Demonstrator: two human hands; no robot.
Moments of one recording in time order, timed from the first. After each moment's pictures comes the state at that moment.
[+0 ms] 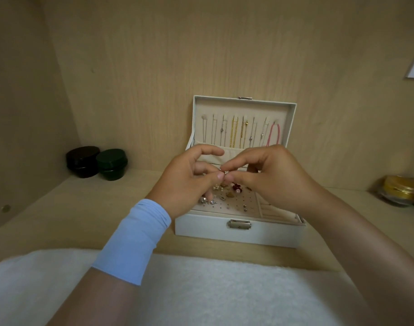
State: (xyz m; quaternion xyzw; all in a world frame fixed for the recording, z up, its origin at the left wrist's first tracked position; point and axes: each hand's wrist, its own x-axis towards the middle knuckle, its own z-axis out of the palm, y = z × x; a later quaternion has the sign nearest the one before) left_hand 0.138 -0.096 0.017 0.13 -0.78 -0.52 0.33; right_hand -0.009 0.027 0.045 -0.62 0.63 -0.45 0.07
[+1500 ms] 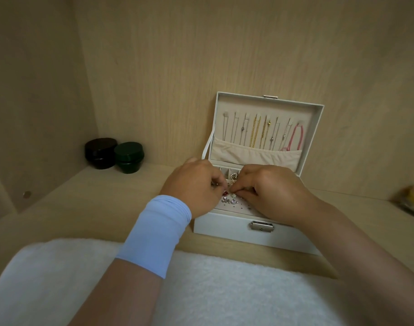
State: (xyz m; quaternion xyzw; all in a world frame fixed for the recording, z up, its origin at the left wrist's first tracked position) left_hand 0.143 -0.120 -0.002 0.25 -0.92 -0.16 0.26; right_hand -0.015 -0.007 0.008 -0.69 0.69 -0.14 -0.14
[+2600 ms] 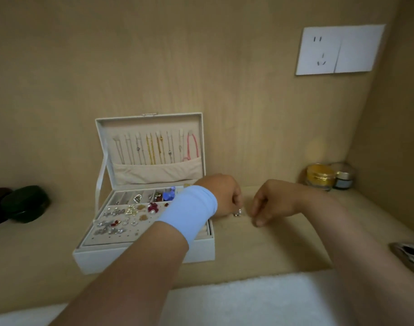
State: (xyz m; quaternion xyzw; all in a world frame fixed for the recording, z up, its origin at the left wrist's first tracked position) left_hand -0.069 -0.003 0.026 0.12 -0.99 -0.10 -0.01; right_hand -0.198 0.129 0.010 -0.48 0.85 -0.11 0.20
